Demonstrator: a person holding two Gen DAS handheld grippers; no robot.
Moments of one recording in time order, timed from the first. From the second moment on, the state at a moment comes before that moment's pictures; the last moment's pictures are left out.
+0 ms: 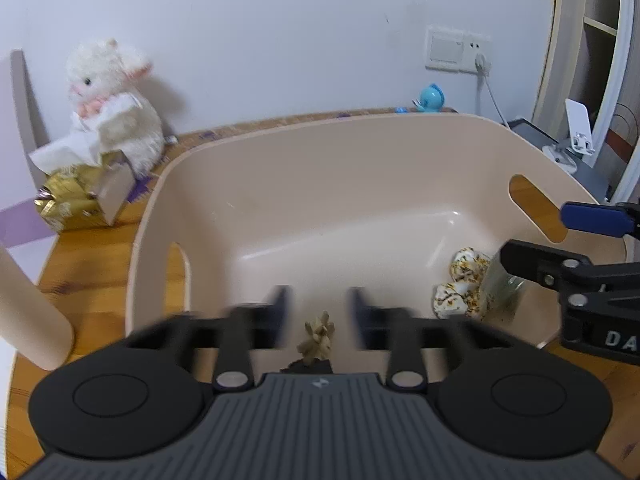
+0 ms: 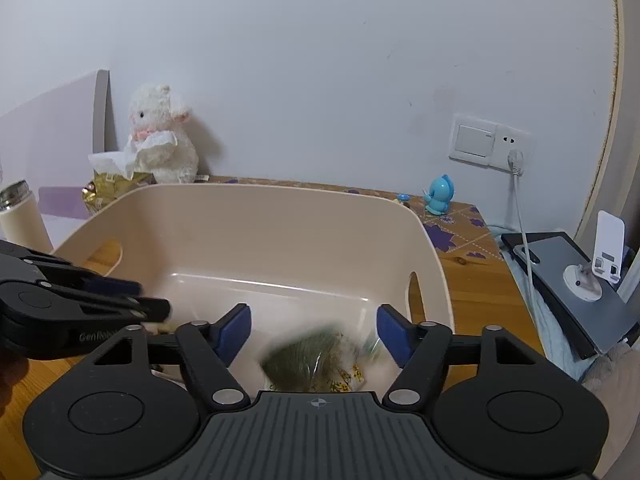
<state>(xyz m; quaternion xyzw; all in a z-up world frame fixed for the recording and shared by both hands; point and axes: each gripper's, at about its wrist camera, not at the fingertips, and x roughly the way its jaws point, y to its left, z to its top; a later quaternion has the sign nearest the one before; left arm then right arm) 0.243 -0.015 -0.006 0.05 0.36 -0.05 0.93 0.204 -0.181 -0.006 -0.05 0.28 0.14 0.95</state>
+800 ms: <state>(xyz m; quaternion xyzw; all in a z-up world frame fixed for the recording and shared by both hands) 0.151 0.006 0.039 0.04 0.31 -0.02 0.95 0.130 -0.199 0.006 -0.06 0.28 0.14 0.95</state>
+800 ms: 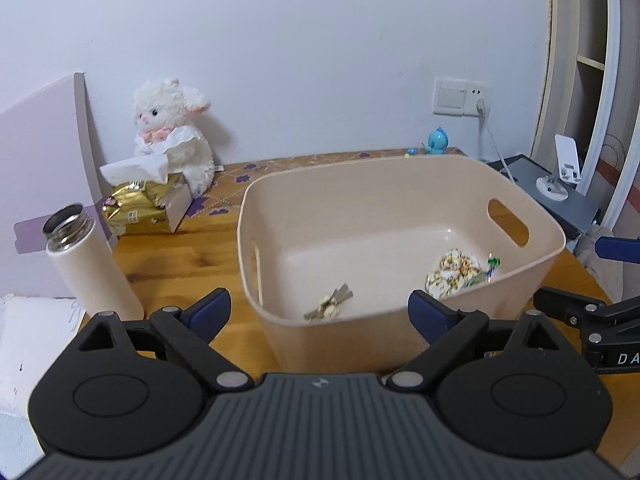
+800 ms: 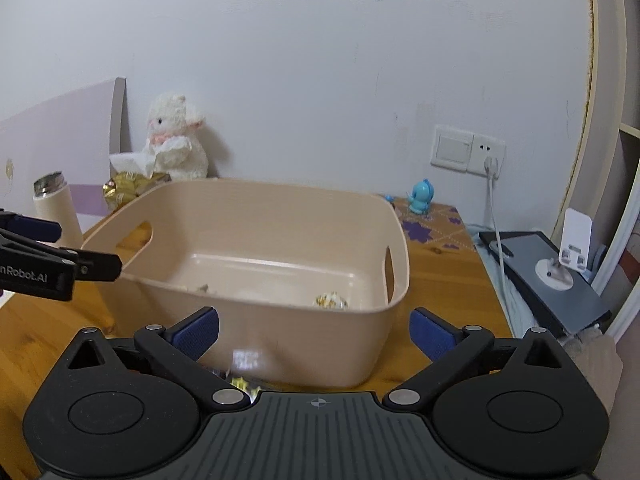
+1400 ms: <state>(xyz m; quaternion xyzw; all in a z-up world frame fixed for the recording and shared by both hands) 0.151 0.006 -0.031 0.05 0.39 -0.03 0.92 0.131 -0.206 -0.058 -0.07 0.36 0.13 0.92</state>
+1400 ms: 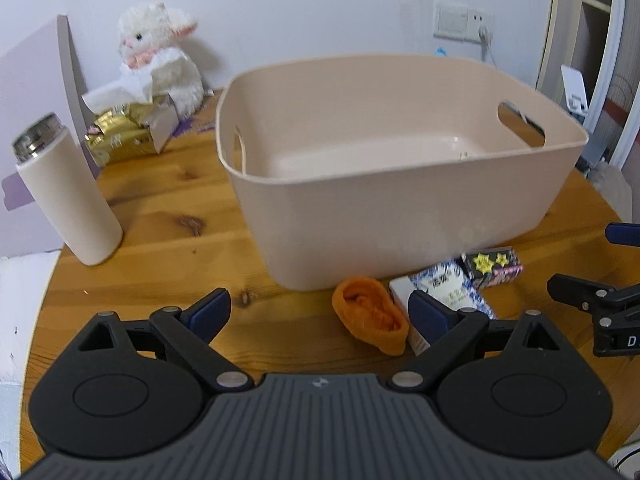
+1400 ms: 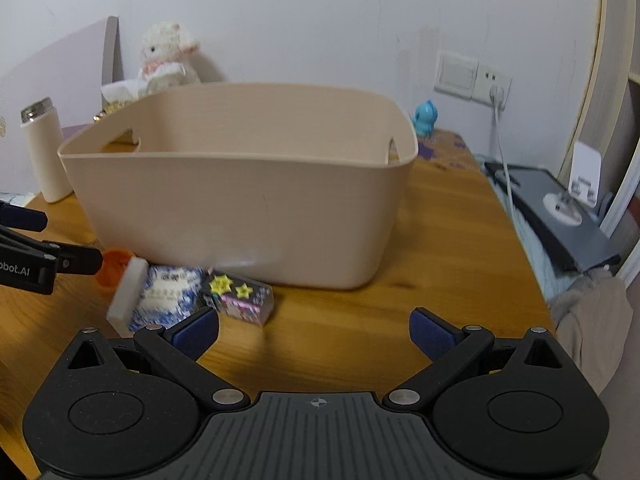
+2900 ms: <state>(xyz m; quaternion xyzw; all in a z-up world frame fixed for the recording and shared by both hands) 0.168 0.028 -0.063 0.01 0.43 -0.04 0.90 0.162 -0.166 -0.092 -0.06 0.37 0.15 0.91</state>
